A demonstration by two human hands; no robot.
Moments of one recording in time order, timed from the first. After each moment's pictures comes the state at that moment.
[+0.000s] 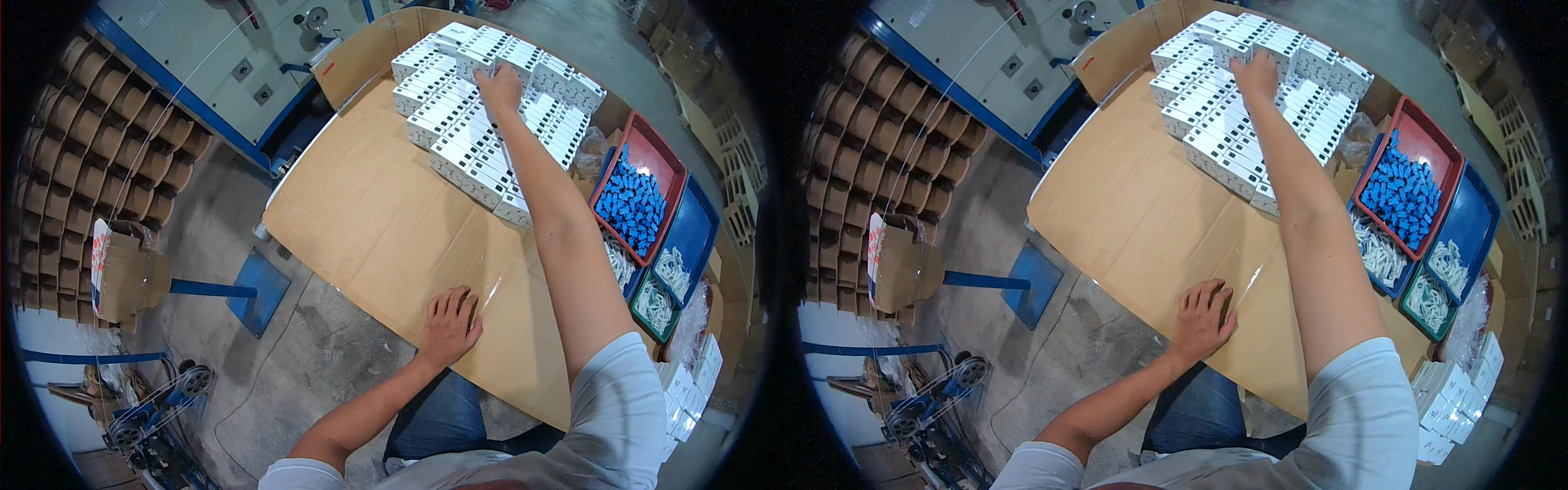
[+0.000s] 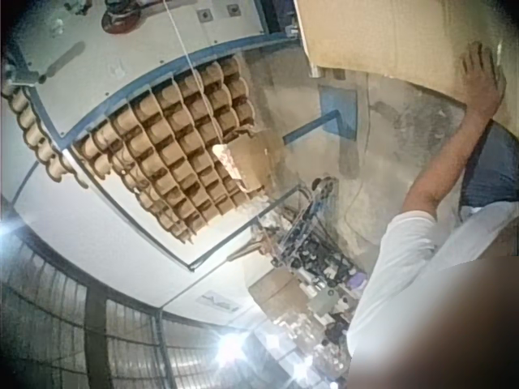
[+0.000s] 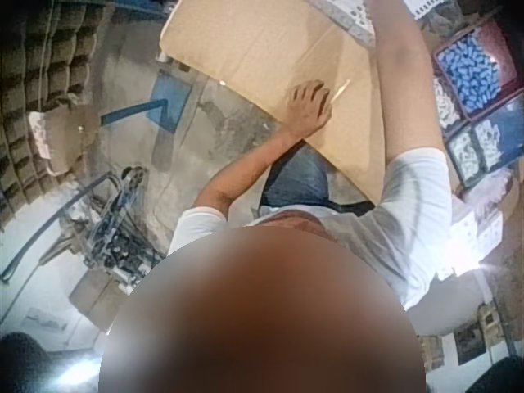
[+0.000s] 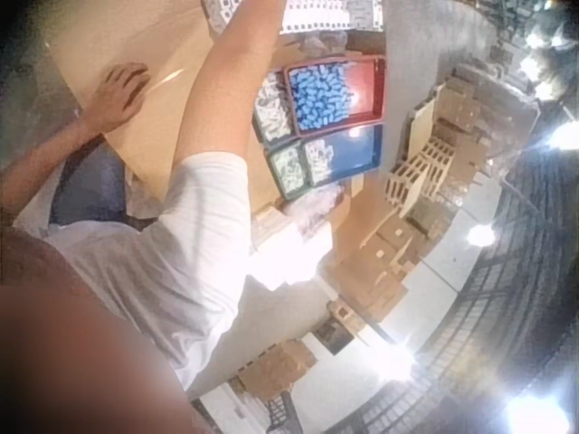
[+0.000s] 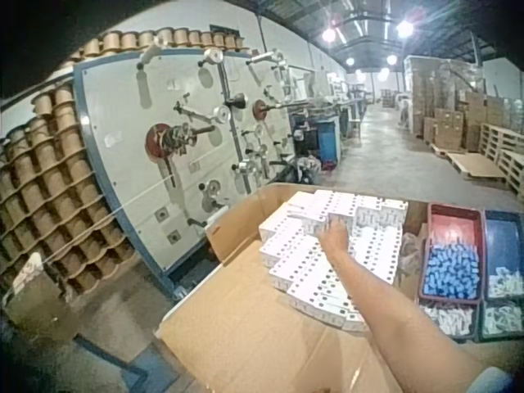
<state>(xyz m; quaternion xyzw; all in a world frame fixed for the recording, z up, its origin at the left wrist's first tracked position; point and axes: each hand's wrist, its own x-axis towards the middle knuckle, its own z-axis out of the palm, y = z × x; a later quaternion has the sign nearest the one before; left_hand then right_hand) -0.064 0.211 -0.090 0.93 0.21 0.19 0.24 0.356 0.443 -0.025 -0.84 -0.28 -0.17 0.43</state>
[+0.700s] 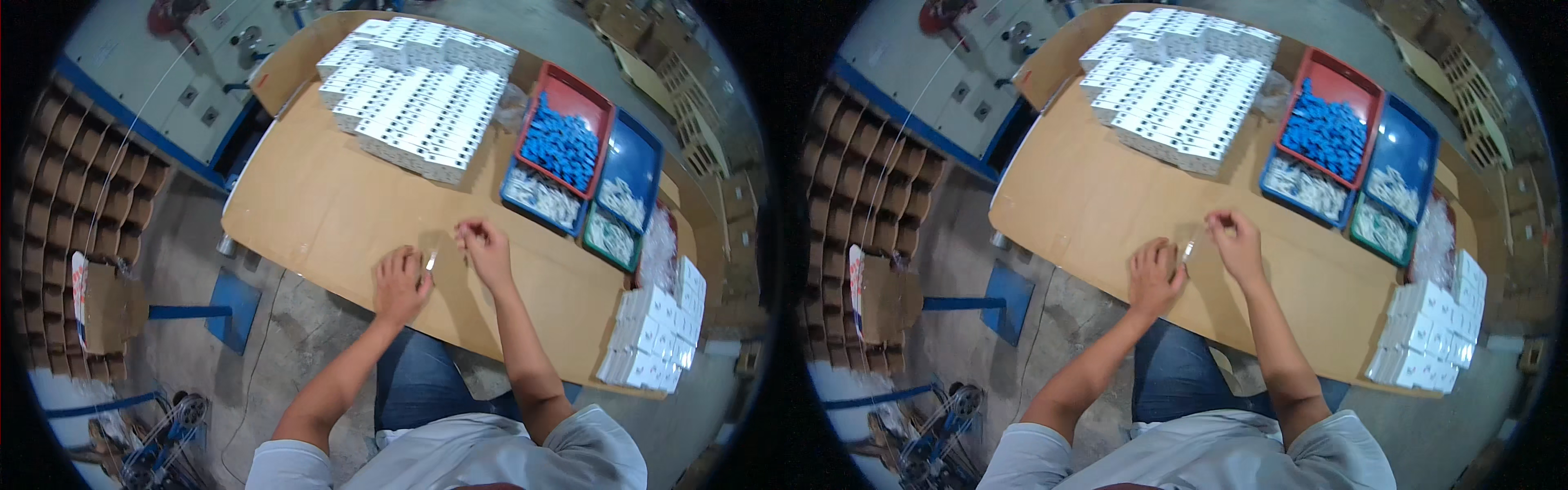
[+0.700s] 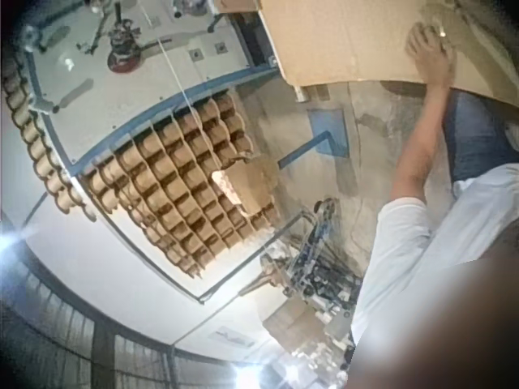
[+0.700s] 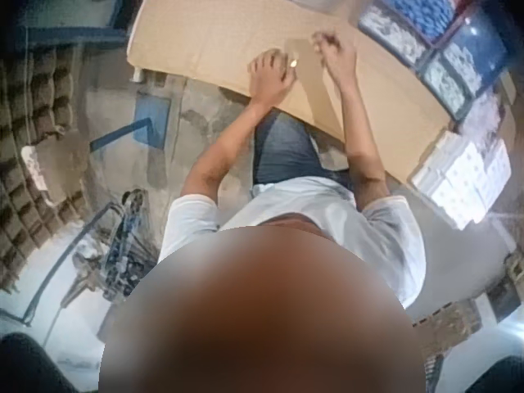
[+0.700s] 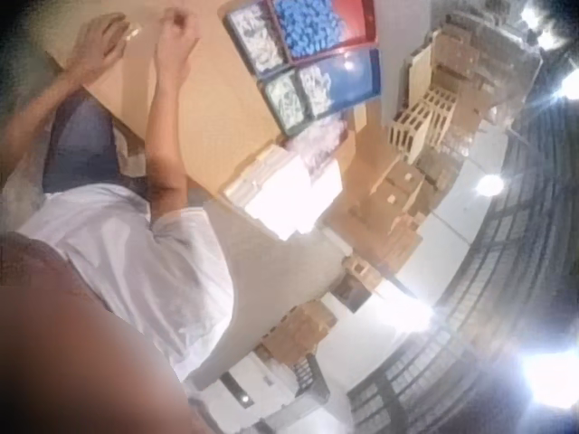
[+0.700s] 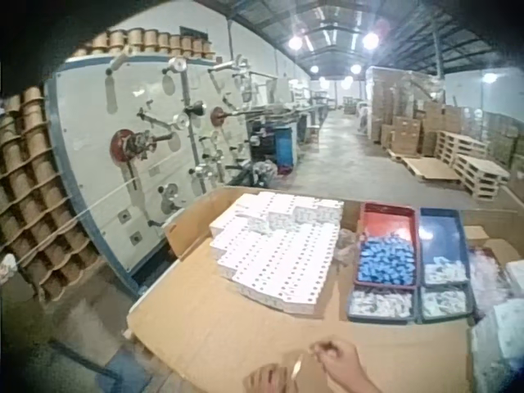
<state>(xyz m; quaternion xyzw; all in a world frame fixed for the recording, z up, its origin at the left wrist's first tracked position) -0.063 0.200 -0.095 0.93 0.20 0.20 0.22 0.099 0.085 -0.054 -0.71 -0.21 0.17 0.65</state>
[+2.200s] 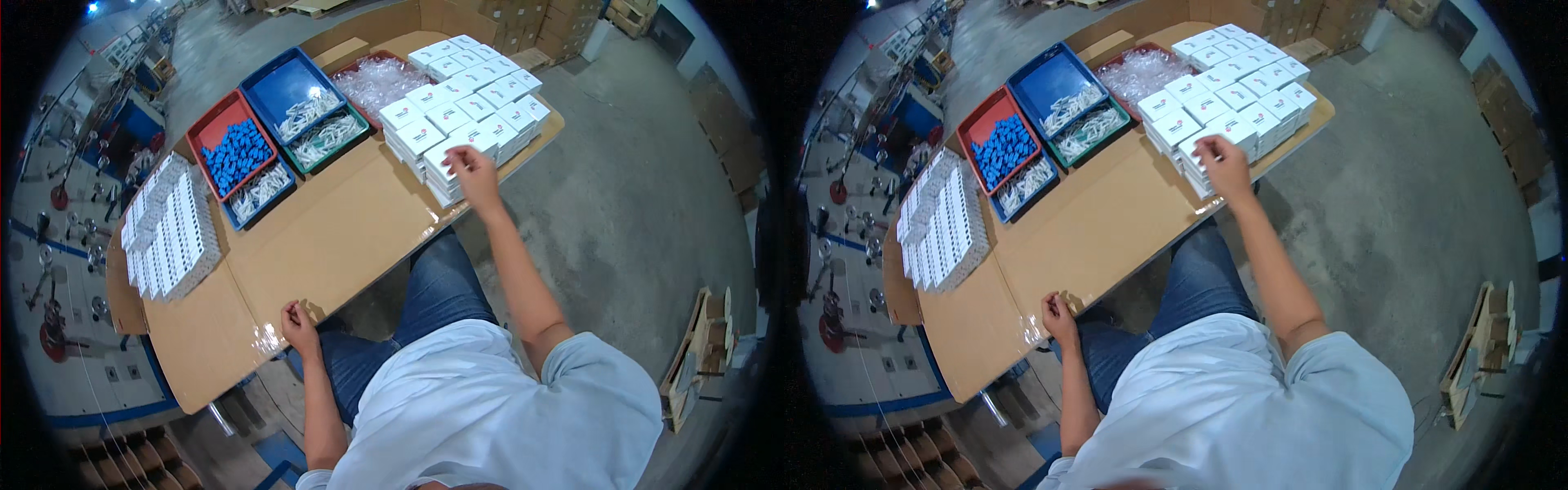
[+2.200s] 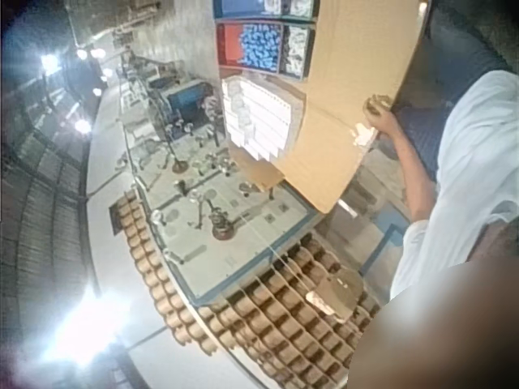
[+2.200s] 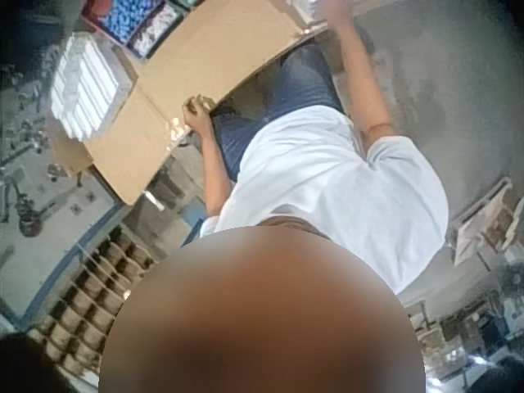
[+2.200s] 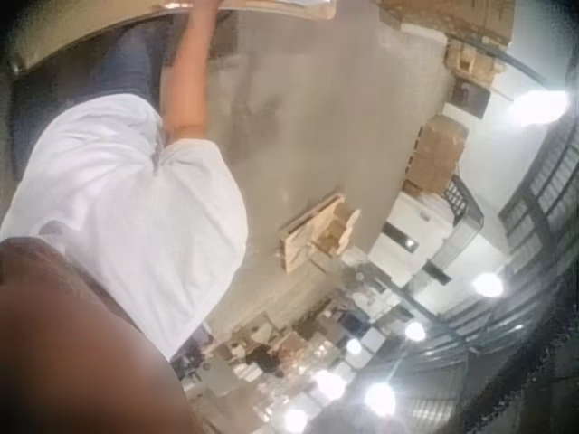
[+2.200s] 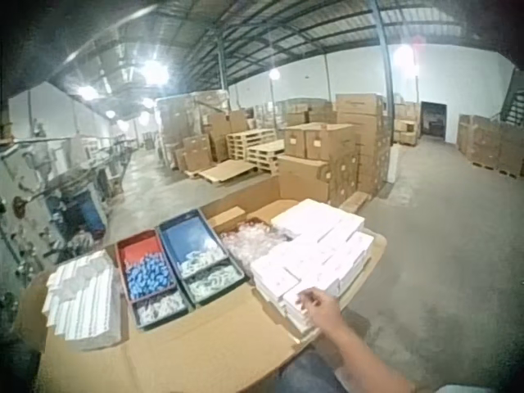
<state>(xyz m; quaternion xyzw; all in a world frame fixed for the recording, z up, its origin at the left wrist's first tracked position) -0.091 0.055 -0.129 0.82 0.14 0.18 0.53 0.021 -0.401 0.000 -0.75 0.07 -0.25 0.62</state>
